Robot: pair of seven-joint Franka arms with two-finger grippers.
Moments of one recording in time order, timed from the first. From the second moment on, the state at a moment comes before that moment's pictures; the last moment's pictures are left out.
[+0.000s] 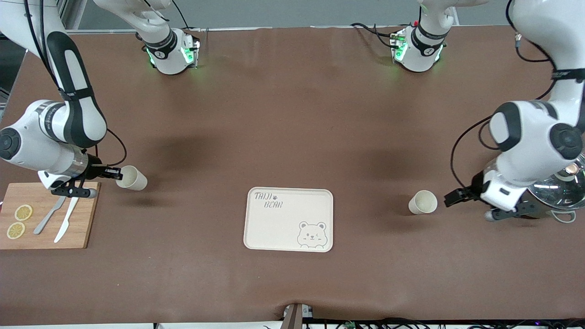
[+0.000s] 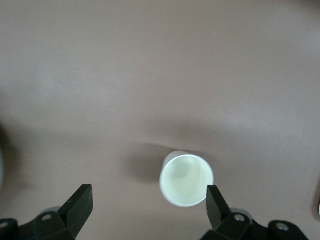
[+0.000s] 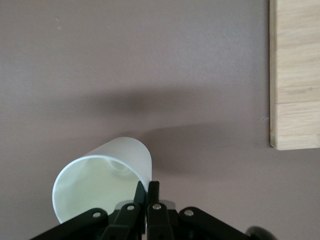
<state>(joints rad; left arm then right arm) 0.04 0.31 -0.05 -1.79 -0.09 2.21 -0.16 -0.02 0.32 -0.15 -2.08 0.17 2.28 -0.18</state>
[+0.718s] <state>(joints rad) 0.06 0.08 -0.05 -1.70 -0.09 1.86 -0.12 -0.04 0.36 -0.15 -2.10 0.17 2.32 -0.19</state>
